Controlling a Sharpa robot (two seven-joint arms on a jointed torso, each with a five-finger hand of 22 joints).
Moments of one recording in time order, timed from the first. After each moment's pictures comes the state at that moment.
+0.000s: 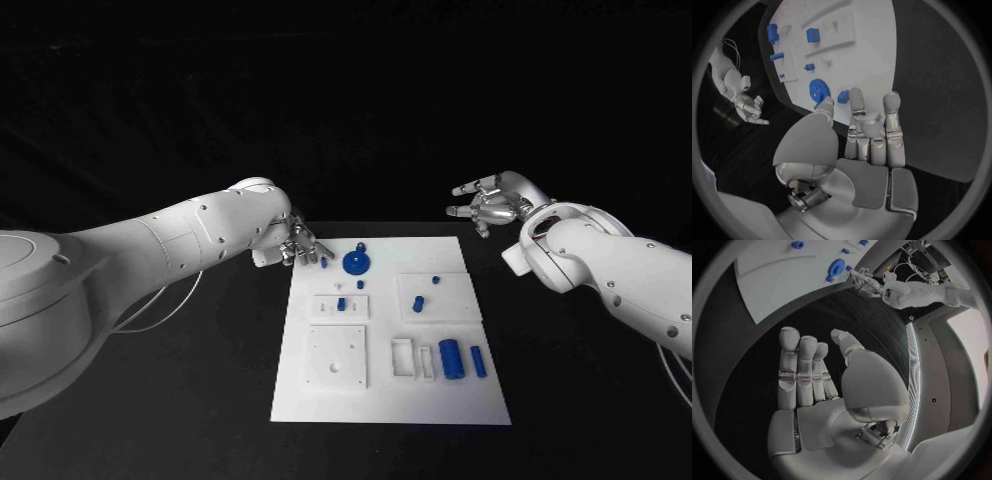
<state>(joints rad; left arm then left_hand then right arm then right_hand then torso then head) 1.37 -0.43 -0.17 0.78 -0.86 0.22 -0.49 1.10 -0.07 0.03 0.13 0.14 1.21 0.00 0.07 0.82 1.47 -0.06 0.53 0.21 1.38 -0.12 1.23 0.72 0.04 1.24 -0.14 0.55 1.31 1.13 -0.66 0.26 1.19 -1.07 -0.31 -0.08 1.24 -0.11 0.15 -0.08 0.58 0.91 0.12 0.06 0.06 1.14 0.01 0.88 0.89 1.36 -0.06 0.82 0.87 0.11 1.47 -0.07 0.36 1.31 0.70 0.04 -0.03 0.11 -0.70</state>
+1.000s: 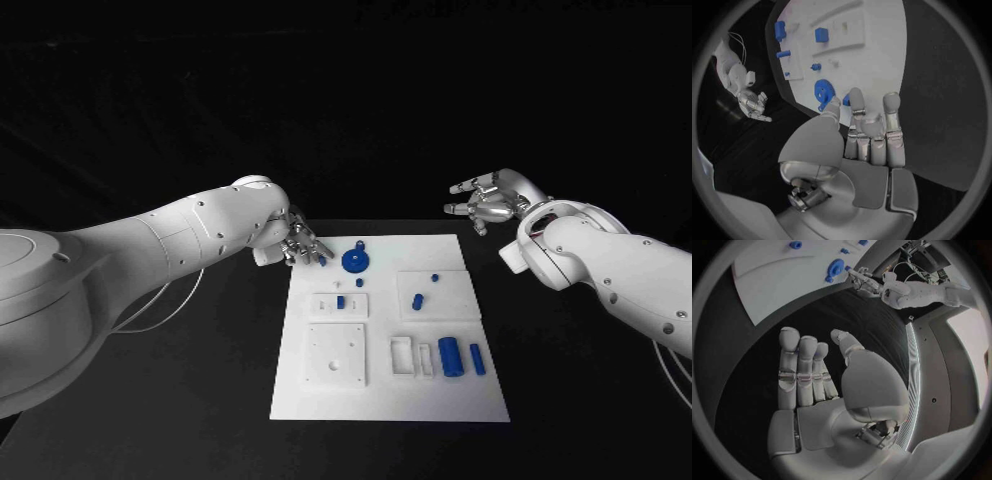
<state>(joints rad) 1.37 -0.42 -0.17 0.77 -0.80 0.24 -0.47 1.14 0.02 -0.04 0.05 0.14 1.20 0.00 0.07 0.77 1.47 -0.06 0.53 0.21 1.38 -0.11 1.23 0.71 0.04 1.24 -0.14 0.55 1.31 1.13 -0.66 0.26 1.18 -1.07 -0.31 -0.08 1.24 -0.11 0.15 -0.08 0.58 0.92 0.12 0.06 0.06 1.14 0.01 0.88 0.89 1.36 -0.06 0.82 0.87 0.11 1.47 -0.07 0.37 1.31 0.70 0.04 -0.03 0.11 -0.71</state>
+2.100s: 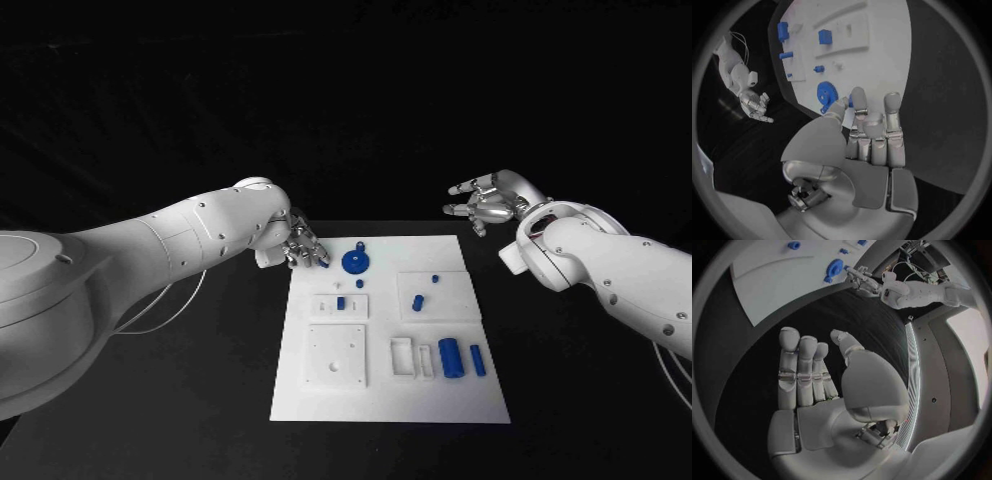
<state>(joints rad) 1.37 -0.42 -0.17 0.77 -0.78 0.25 -0.46 1.21 0.10 0.05 -0.06 0.48 1.17 0.01 0.06 0.75 1.46 -0.06 0.52 0.21 1.37 -0.11 1.24 0.73 0.04 1.24 -0.13 0.56 1.31 1.13 -0.66 0.26 1.19 -1.07 -0.31 -0.08 1.24 -0.11 0.16 -0.08 0.58 0.92 0.12 0.06 0.06 1.15 0.01 0.88 0.89 1.36 -0.06 0.82 0.87 0.11 1.47 -0.07 0.37 1.31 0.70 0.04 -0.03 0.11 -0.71</state>
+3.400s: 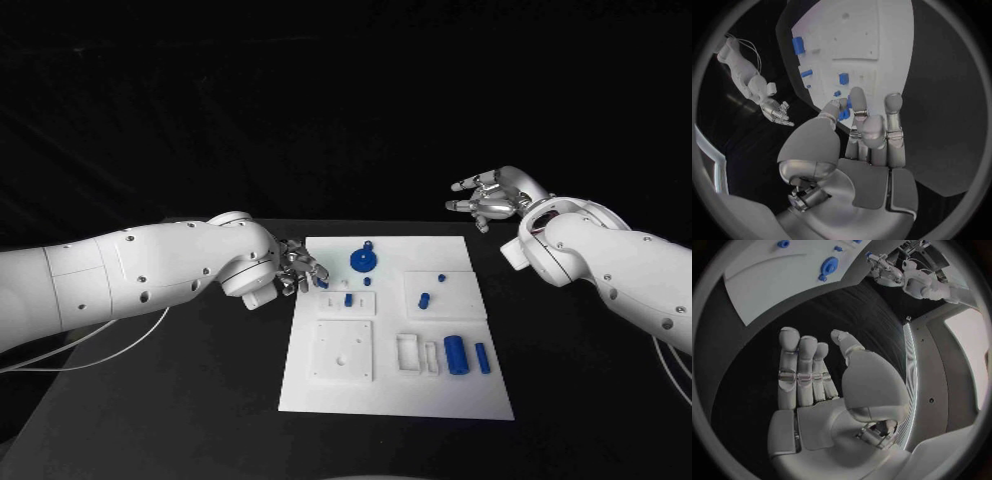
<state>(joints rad) 1.39 -0.76 -0.24 1.43 -0.76 -0.12 -0.55 1.09 0.04 0.13 -0.15 0.77 1.20 0.04 0.07 0.85 1.47 -0.06 0.59 0.20 1.43 -0.11 1.27 0.83 0.04 1.26 -0.13 0.58 1.31 1.12 -0.66 0.26 1.17 -1.07 -0.31 -0.08 1.23 -0.11 0.16 -0.08 0.58 0.92 0.12 0.06 0.06 1.15 0.01 0.88 0.89 1.36 -0.06 0.82 0.87 0.11 1.47 -0.07 0.37 1.31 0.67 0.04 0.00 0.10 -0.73</state>
